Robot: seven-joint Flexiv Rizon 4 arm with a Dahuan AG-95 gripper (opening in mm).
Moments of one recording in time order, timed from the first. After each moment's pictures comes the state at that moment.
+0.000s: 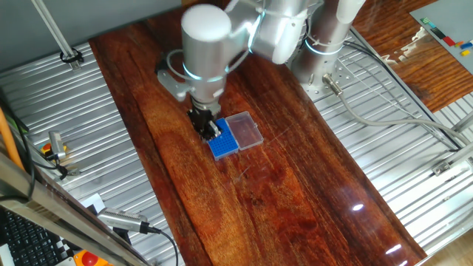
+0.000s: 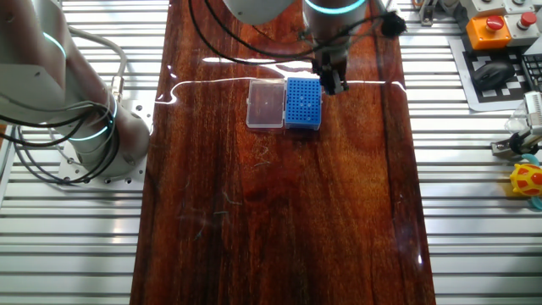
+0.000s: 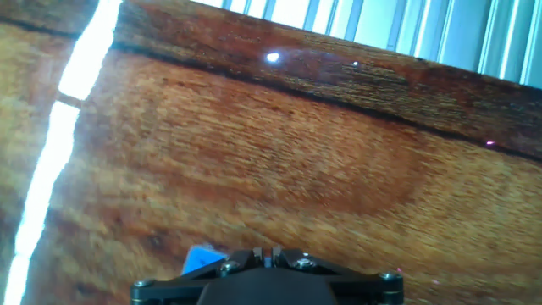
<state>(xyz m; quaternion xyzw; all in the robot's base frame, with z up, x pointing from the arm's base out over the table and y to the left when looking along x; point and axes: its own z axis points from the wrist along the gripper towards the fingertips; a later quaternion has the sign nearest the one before) 0.490 0.114 0.068 -0.12 0.99 0.01 0.07</state>
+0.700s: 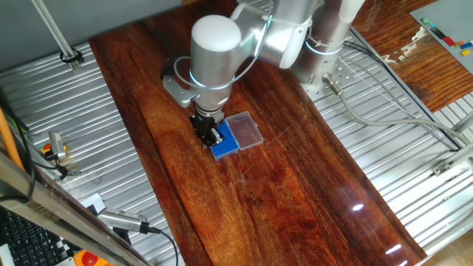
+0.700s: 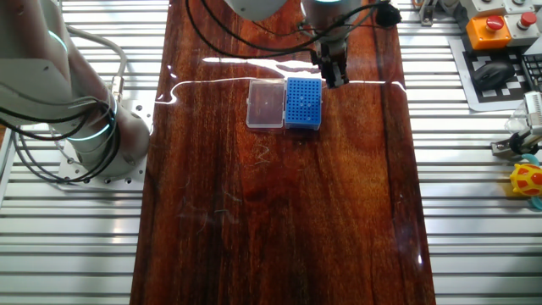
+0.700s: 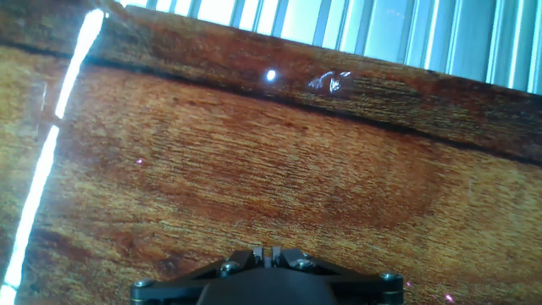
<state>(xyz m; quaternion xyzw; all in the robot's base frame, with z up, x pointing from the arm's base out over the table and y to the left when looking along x) 0.493 0.121 0.072 -0.12 0.99 0.01 0.08</state>
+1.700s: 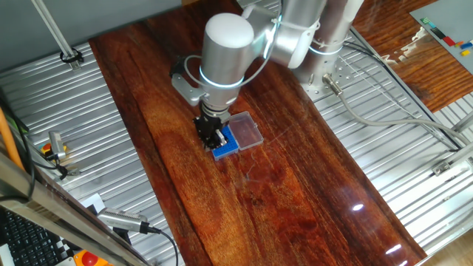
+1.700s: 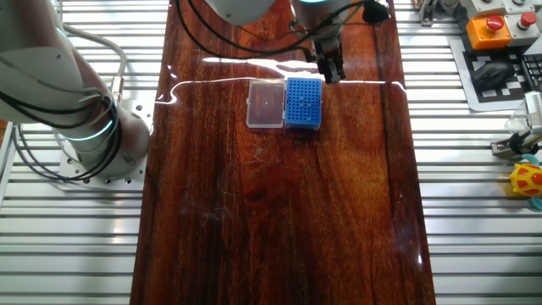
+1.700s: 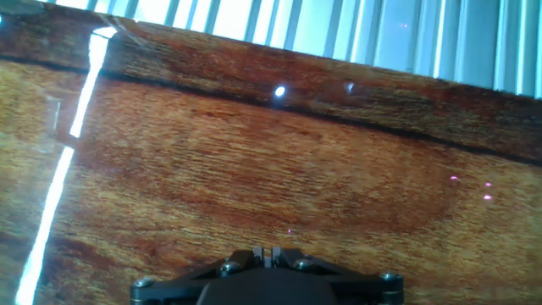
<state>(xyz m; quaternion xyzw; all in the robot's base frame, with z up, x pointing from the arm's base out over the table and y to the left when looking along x) 0.490 0.141 0.073 -0.11 0.99 0.02 0.11</state>
